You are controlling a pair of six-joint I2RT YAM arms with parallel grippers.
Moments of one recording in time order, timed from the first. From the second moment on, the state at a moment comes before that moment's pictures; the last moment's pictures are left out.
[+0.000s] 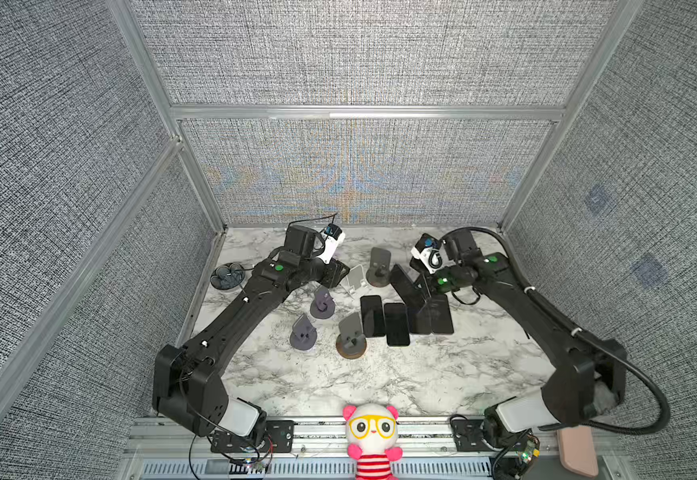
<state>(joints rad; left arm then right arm) -0.47 1.46 1.29 -0.52 0.34 0.03 0.32 1.43 1.29 -0.88 -0.39 0.01</state>
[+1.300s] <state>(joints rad) -0.34 1.45 1.39 -0.75 0.47 0.08 -0.37 1.65 0.98 -0.68 -0.64 -0.08</state>
